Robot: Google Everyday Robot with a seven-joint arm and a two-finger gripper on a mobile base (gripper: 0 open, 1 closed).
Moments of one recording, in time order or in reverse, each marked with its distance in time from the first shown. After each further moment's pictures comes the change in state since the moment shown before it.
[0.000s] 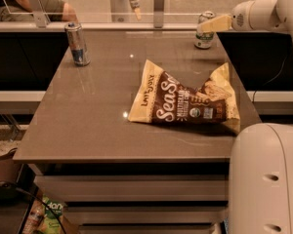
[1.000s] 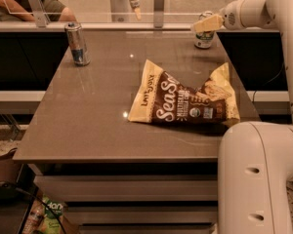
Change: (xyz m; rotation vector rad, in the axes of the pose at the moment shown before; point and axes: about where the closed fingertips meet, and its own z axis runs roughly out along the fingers) arm -0.004 0.019 0.022 -0.040 0.034 -0.035
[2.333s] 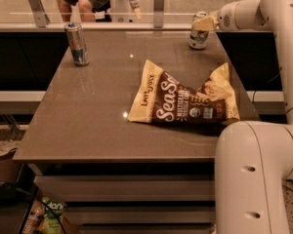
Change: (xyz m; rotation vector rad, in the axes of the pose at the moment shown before) arm 0.006 0.007 0.015 -0.019 0.010 0.004
